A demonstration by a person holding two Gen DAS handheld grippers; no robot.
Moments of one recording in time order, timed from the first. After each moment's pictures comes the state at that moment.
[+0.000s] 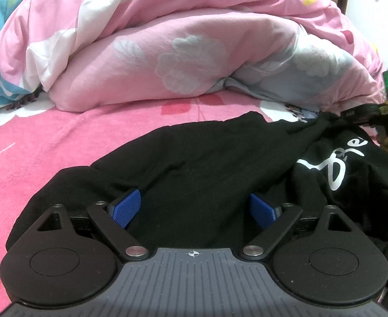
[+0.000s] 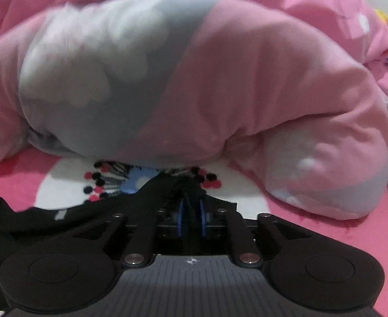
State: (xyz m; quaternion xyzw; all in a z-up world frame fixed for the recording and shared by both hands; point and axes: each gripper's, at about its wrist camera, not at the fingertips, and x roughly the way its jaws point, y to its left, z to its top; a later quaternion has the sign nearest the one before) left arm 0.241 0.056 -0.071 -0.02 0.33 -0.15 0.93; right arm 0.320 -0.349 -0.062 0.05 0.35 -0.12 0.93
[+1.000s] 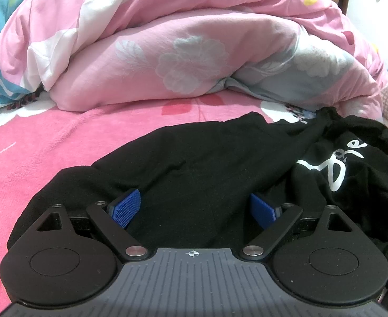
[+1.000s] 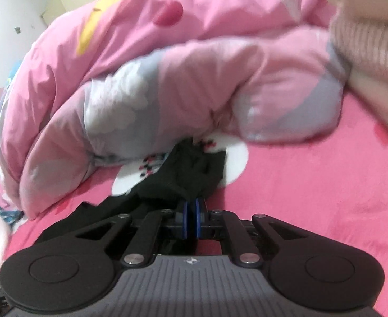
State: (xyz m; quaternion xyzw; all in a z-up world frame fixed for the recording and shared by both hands) left arm 0.241 0.055 -0.071 -0.02 0.33 -0.15 0.93; right arm 0.197 -0.374 -0.021 0.21 0.30 -0.08 0.93
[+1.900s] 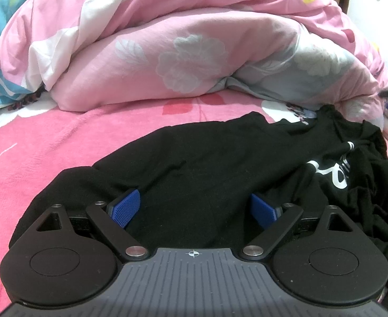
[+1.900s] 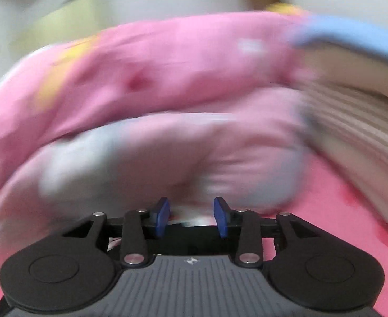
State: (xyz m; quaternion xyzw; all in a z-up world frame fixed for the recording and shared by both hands) left arm 0.240 0.053 -0.072 -0.02 0.33 -0.14 0.93; right arm 0.236 -0.370 0.019 0.16 0.26 -0.10 0.95
